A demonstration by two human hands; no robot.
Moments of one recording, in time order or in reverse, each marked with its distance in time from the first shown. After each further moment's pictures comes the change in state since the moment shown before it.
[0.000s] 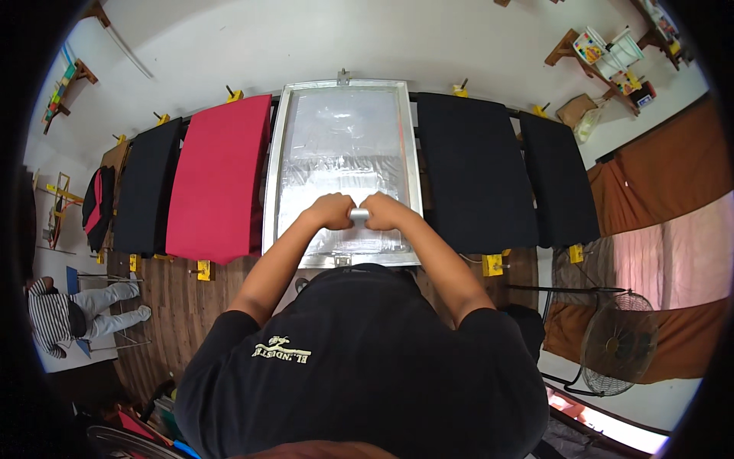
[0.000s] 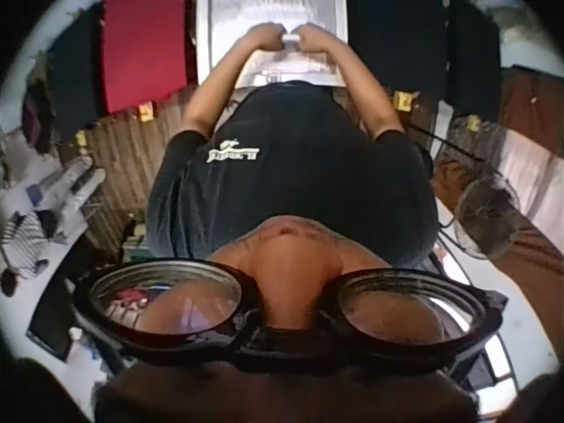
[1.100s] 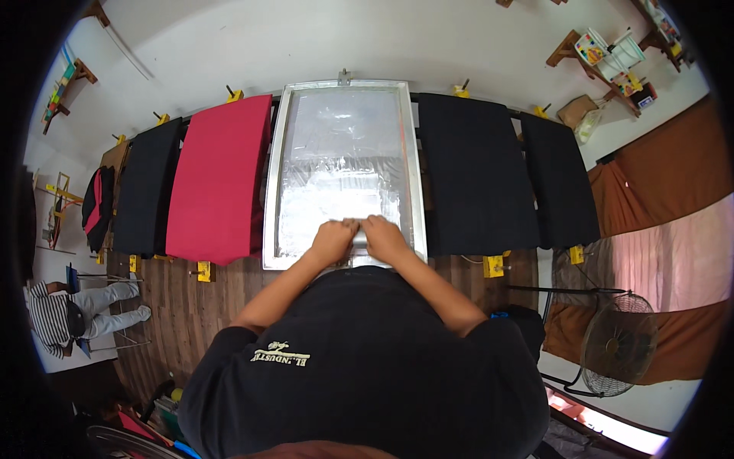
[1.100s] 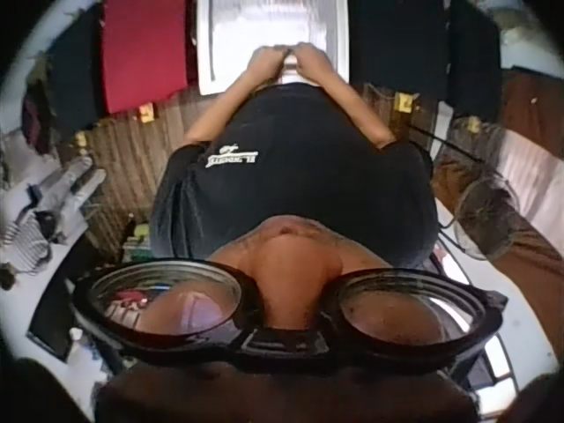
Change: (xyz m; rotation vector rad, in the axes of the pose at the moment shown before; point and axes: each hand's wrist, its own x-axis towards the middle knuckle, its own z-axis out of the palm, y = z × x) left_hand -0.036 0.009 0.079 0.095 0.603 0.190; right_hand -0.033 -0.014 0.074 -0.235 0.442 0.024
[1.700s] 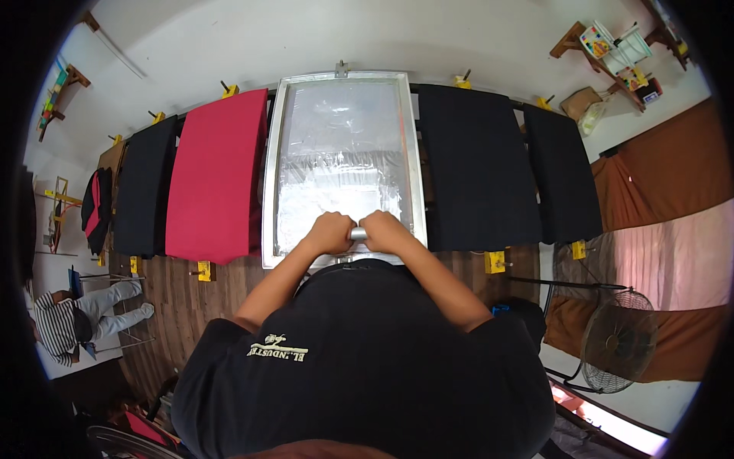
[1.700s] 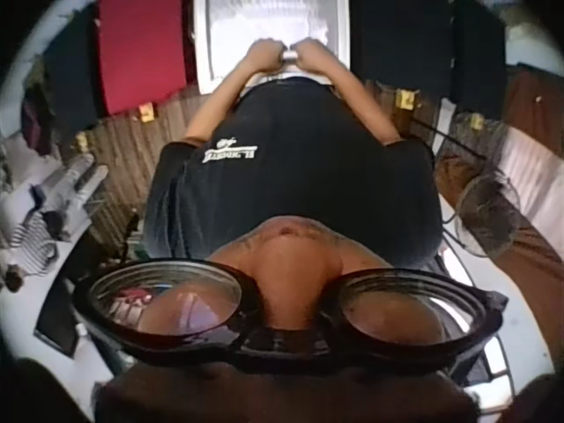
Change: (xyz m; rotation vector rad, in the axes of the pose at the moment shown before) left_hand 0.031 -0.005 -0.030 -0.060 -0.491 -0.166; right_hand 0.025 0.002 -0.029 0.043 -0.318 0.064
